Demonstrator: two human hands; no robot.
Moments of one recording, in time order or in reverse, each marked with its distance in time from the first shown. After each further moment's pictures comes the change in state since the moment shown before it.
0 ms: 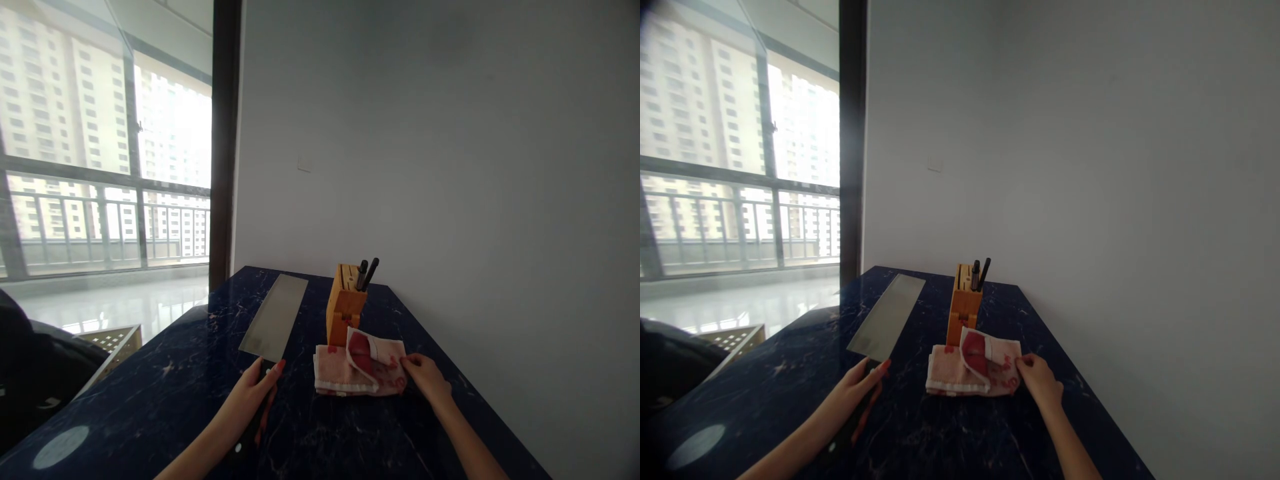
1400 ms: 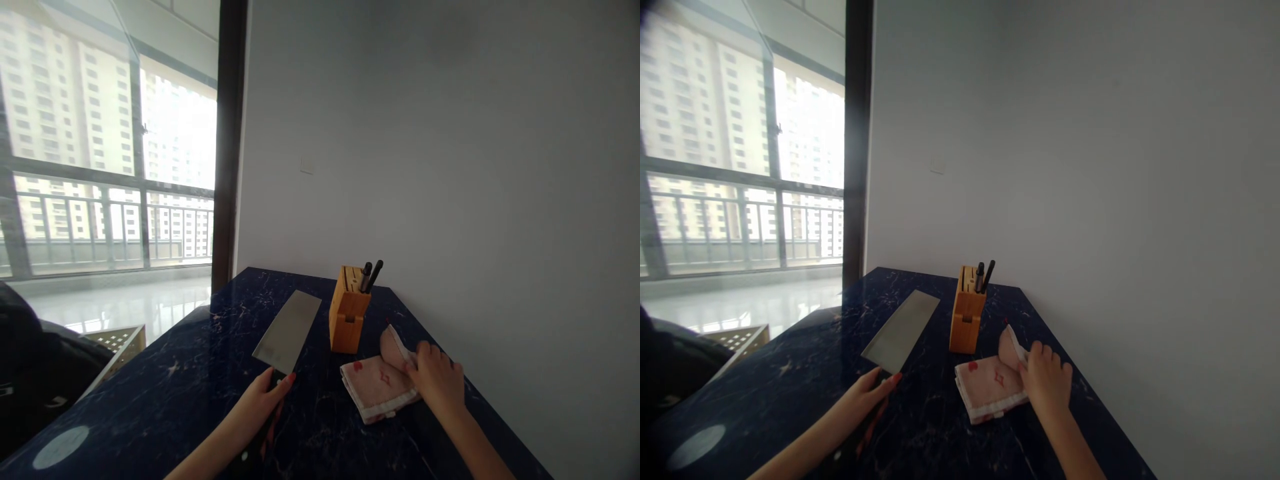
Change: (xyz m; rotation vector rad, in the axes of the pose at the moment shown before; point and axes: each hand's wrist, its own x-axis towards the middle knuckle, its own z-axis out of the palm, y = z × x) left_hand 0.002 -0.008 0.000 0.145 -0.073 -0.053; right_hand -0.052 -0.045 -0.021 -0.697 0.416 -0.287
